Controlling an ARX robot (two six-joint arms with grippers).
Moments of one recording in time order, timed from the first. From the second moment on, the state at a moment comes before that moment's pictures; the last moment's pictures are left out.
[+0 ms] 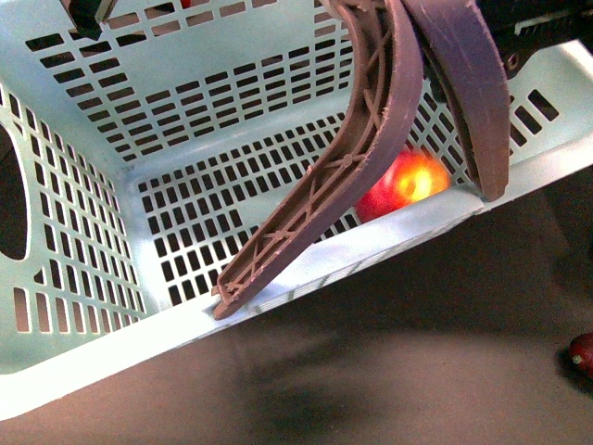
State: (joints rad) left arm -0.60 1.49 0.98 0.06 0.08 -0.95; right arm 0.43 1.40 0.66 0.39 0.01 -0.07
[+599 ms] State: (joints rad) left arm -0.60 1.49 0.98 0.06 0.08 -0.95; right arm 0.28 1.02 0.44 0.48 0.27 -0.03
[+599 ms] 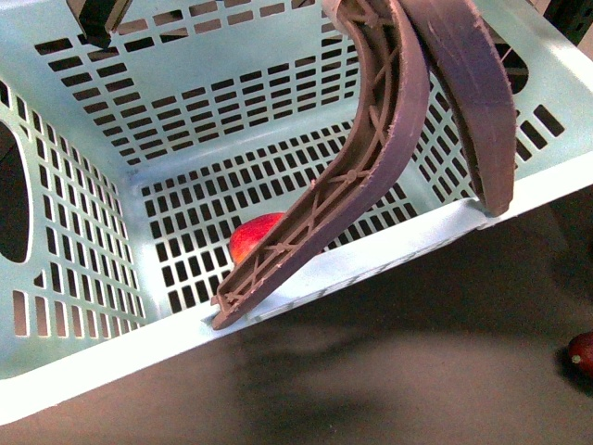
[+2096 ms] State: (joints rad) left arm -0.59 1.49 0.98 0.06 0.07 -0.95; right arm 0.00 0.26 0.02 0.26 0.00 -0.01
